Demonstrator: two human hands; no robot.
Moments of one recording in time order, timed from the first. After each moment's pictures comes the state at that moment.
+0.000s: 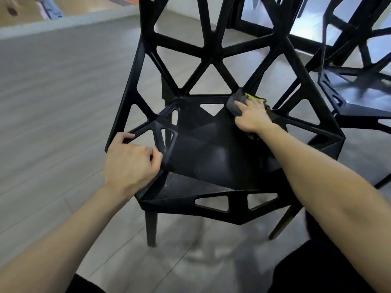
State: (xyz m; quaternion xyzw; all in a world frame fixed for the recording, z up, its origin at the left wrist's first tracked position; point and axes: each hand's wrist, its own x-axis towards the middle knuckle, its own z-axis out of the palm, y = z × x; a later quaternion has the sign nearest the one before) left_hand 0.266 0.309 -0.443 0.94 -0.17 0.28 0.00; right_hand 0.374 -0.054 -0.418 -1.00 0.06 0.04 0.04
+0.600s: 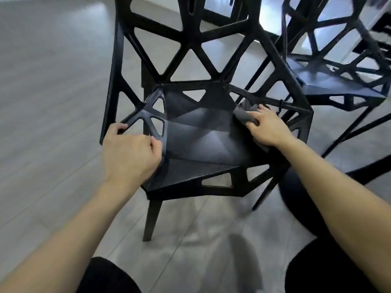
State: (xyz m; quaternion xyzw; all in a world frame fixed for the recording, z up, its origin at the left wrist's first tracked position) left_hand 0.261 0.309 -0.446 0.93 -0.19 0.31 0.07; right_hand 0.233 -0.057 -0.403 -0.98 0.15 0.00 0.10
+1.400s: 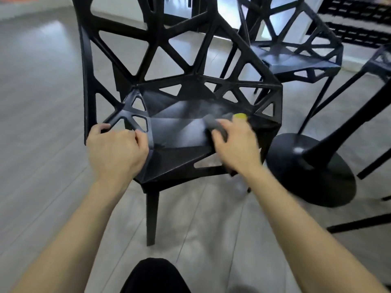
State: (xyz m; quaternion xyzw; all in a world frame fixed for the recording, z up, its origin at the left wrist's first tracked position) left_hand 0.261 0.315 -0.446 0.93 -0.20 0.30 0.09; right_hand 0.138 0.082 -0.428 -0.93 0.22 -0.25 0.17
